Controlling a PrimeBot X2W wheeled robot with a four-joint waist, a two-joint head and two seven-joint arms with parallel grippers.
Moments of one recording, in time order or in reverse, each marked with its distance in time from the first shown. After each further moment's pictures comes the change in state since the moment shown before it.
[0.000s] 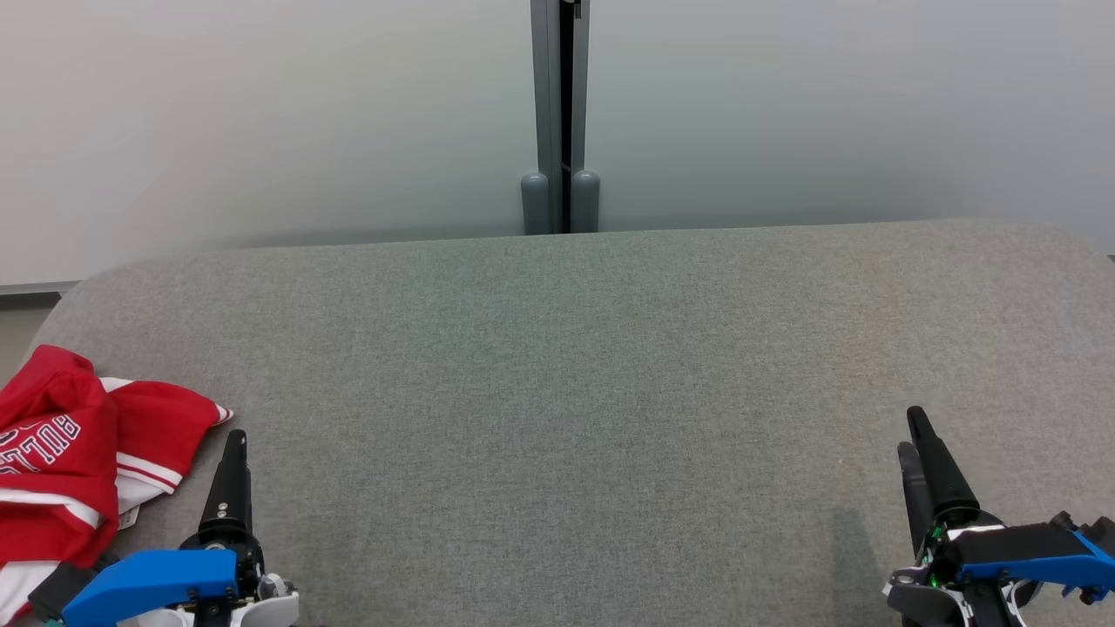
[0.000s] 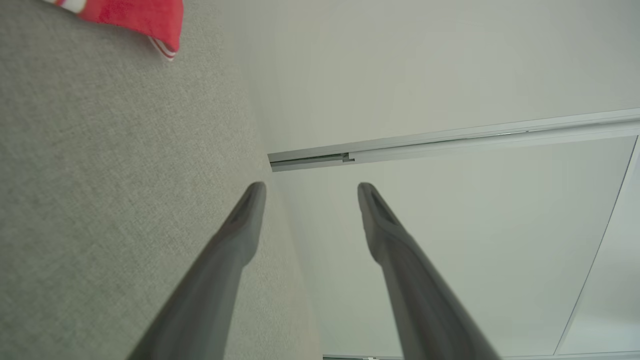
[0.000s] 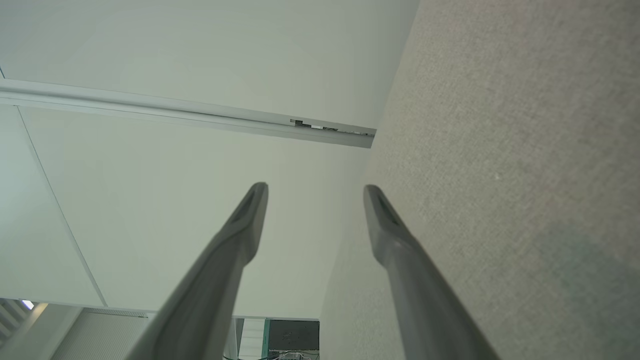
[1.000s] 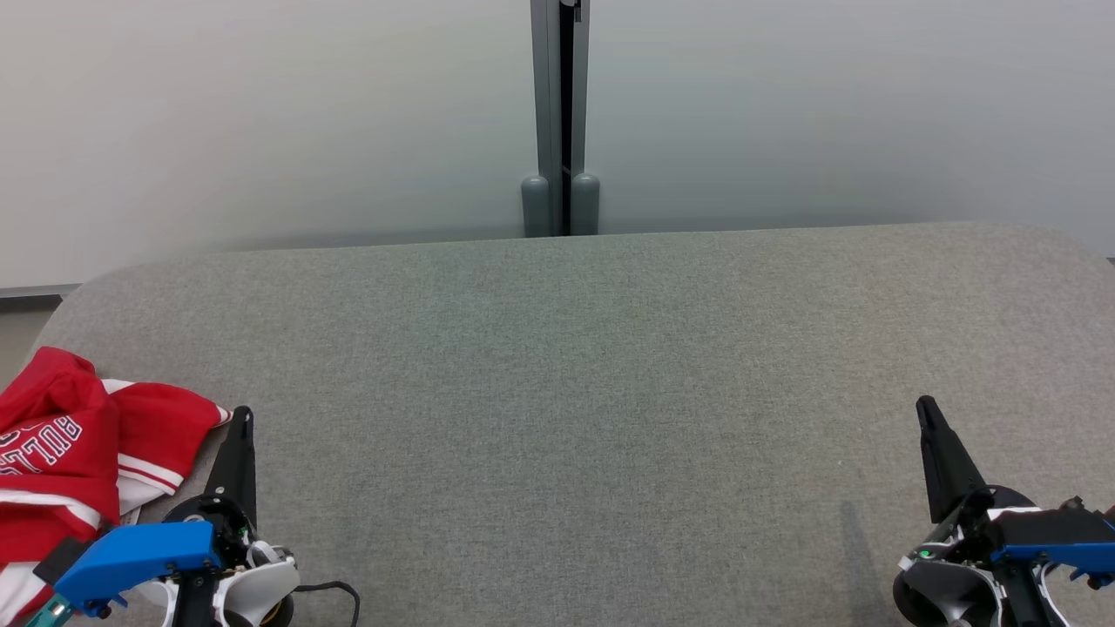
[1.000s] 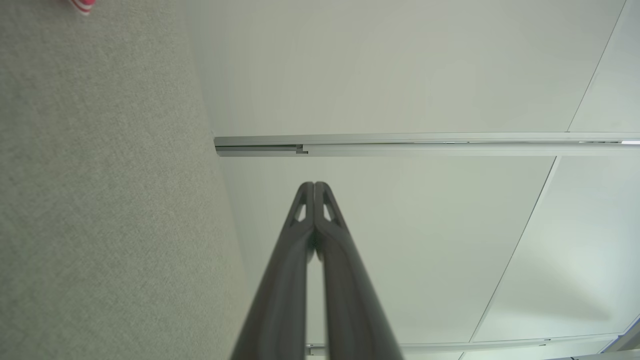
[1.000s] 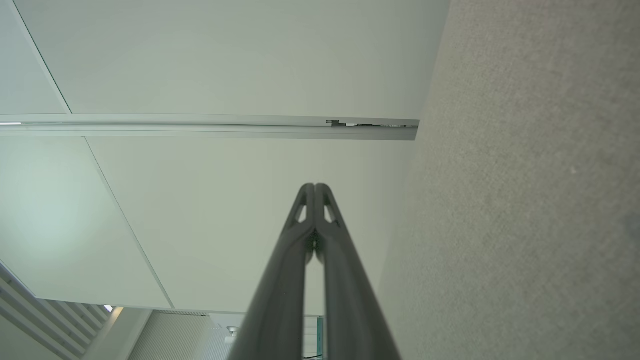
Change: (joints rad) left arm -0.038 -0.011 0.012 -0.050 -0.147 0.000 0.065; right arm -0.021 -0.010 -0.027 -0.037 0.162 0.005 0.063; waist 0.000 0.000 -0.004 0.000
